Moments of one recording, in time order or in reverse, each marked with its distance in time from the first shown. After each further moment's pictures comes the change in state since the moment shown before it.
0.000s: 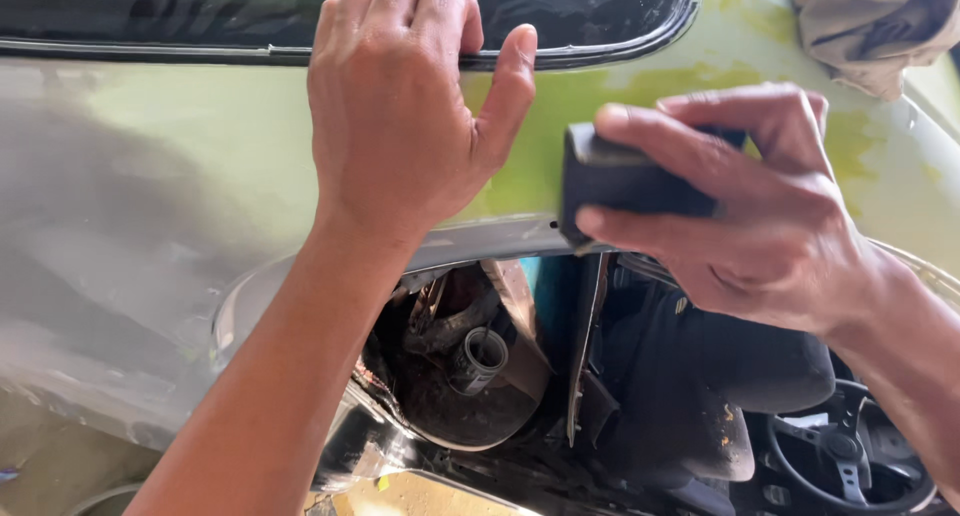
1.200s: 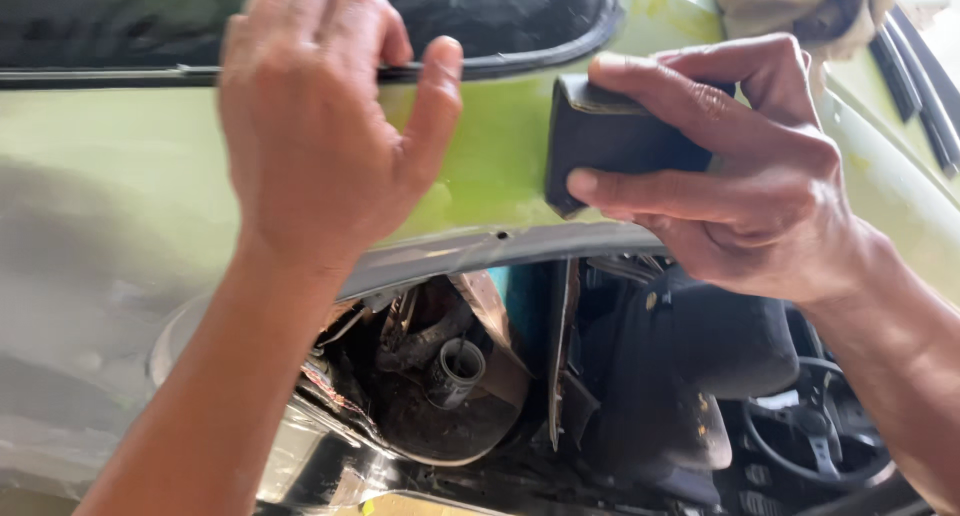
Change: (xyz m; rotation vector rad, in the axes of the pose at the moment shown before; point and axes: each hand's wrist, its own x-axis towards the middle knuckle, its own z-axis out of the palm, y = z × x) left_hand -0.003 -0.008 0.002 0.019 -0.045 0.076; right_hand -0.005 0.015 -0.016 0.077 0.055 0.094
